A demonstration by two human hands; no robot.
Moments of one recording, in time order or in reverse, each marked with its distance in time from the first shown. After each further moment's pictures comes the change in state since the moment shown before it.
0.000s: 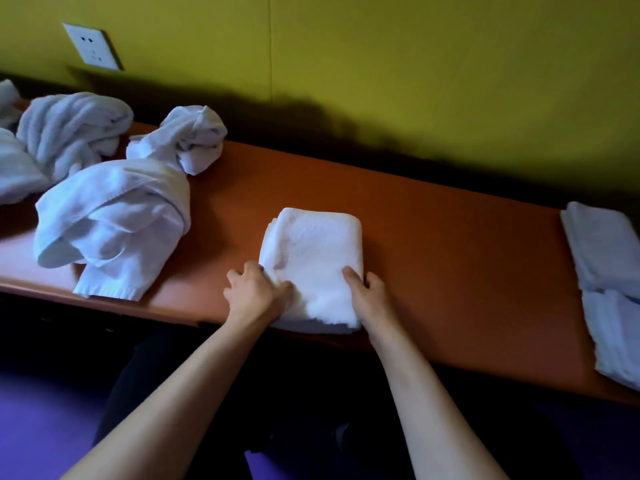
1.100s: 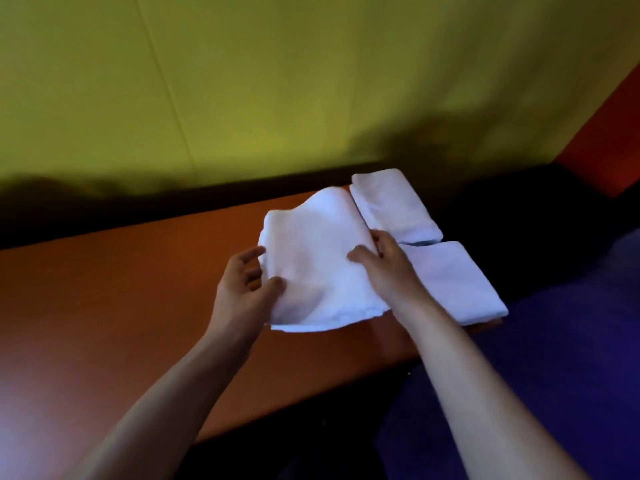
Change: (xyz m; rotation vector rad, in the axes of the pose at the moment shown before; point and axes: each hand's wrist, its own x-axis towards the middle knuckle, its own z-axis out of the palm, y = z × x) left_hand -0.123 0.237 0.195 -0.566 -0.424 0.492; right_hand 0.040 0.047 -0.360 0.210 0.320 -0.151
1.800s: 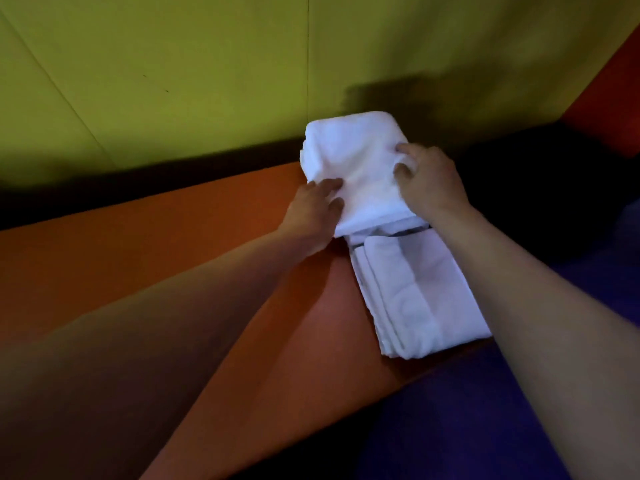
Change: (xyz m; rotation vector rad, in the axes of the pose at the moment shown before) left_hand 0.177 -0.015 0.206 0.668 -0.315 0.287; right_hand 0.209 0.059 -0.116 -0.673 0.285 -0.289
